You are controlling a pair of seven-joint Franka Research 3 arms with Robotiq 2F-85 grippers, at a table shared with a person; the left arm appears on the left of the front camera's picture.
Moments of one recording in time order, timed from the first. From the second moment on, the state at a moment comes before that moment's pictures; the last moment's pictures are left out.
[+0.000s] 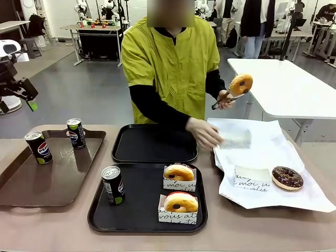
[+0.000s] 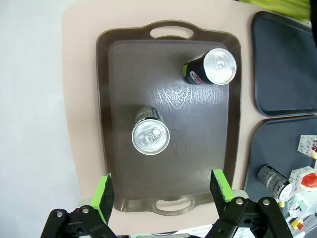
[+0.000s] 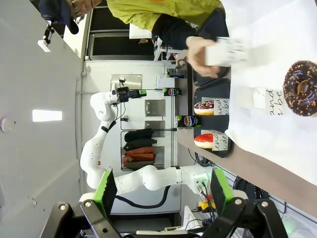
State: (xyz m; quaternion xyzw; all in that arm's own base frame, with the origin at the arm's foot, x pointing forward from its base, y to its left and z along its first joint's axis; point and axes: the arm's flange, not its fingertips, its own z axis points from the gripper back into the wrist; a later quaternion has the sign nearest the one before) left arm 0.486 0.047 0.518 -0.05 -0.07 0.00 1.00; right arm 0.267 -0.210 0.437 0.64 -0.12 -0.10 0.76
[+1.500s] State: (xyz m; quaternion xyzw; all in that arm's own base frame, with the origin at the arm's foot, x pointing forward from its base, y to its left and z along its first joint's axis) left arm 0.516 0.050 0.420 -0.02 -0.04 0.00 1.00; right arm 0.267 -0.210 0.437 0.64 -0.12 -0.10 0.76
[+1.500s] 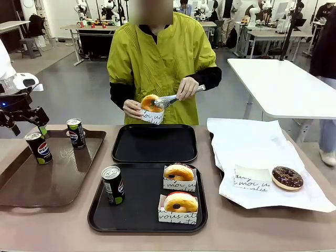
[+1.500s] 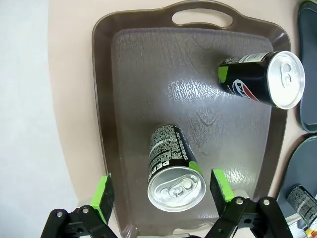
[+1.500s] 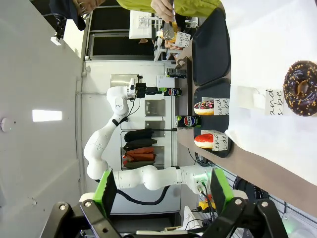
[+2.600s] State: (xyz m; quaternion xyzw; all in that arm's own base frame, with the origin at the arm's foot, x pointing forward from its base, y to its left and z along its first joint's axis) left arm 0.510 0.035 0.398 -0.01 -0.02 -0.02 1.00; right arm 0.267 -0.210 0.437 0.64 -0.12 -0.10 0.76
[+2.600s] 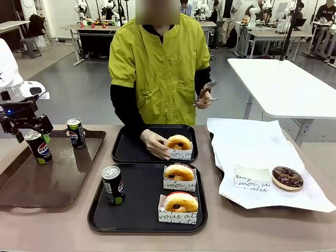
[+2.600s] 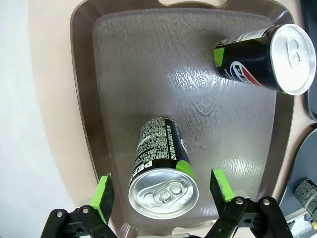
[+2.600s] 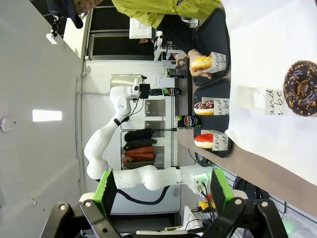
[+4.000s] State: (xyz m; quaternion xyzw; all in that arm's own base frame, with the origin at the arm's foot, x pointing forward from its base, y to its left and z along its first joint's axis) left arm 0.518 0.042 0.385 0.00 -0.03 -0.02 1.00; right arm 0.267 -0.210 0.437 0.64 -0.12 -0.10 0.76
